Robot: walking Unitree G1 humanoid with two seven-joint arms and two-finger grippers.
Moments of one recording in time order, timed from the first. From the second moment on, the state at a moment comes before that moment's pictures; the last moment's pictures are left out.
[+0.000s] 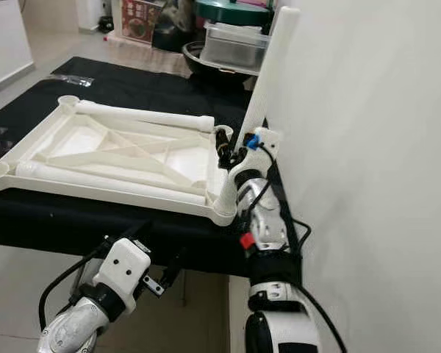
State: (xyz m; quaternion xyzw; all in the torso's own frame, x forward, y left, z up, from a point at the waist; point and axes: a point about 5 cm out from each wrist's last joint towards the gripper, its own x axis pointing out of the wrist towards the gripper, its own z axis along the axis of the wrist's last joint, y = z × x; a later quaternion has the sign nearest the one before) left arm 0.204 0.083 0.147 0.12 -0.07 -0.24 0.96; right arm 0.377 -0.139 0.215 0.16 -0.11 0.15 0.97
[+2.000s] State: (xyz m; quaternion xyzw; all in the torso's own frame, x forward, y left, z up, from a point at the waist) left arm 0.206 0.085 0.146 0.12 -0.07 -0.23 0.96; right arm 0.381 -0.145 0.211 0.18 -0.08 0.17 0.97
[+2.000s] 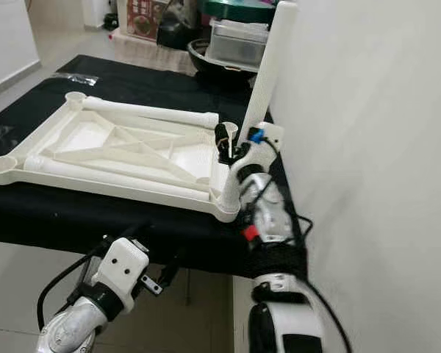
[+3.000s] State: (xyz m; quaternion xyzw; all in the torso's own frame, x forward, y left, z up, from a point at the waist) left arm 0.206 0.085 0.146 0.12 -0.07 -0.23 0.96; right arm 0.375 -0.105 0.190 0.07 -0.01 0.32 0.95
